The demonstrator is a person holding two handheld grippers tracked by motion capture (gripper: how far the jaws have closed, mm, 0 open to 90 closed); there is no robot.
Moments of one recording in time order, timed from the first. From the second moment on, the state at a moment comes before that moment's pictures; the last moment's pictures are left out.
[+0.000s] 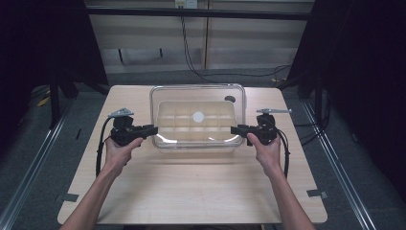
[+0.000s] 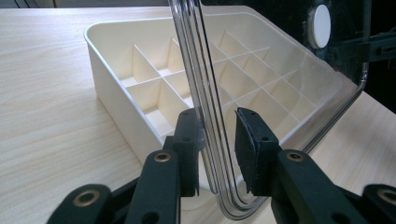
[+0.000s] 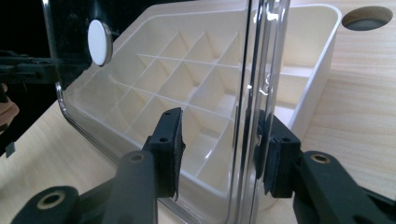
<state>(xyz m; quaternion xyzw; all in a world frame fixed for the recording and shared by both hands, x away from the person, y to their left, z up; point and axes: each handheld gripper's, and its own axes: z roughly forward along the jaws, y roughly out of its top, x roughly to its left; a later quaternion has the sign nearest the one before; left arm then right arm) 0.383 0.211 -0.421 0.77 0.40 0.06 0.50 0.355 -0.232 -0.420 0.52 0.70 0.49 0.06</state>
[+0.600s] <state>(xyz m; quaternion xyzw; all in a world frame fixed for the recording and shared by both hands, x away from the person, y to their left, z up) 0.371 0.210 -0.416 0.77 0.38 0.05 0.50 0.342 -0.235 -0.412 0.52 0.70 0.49 0.07</state>
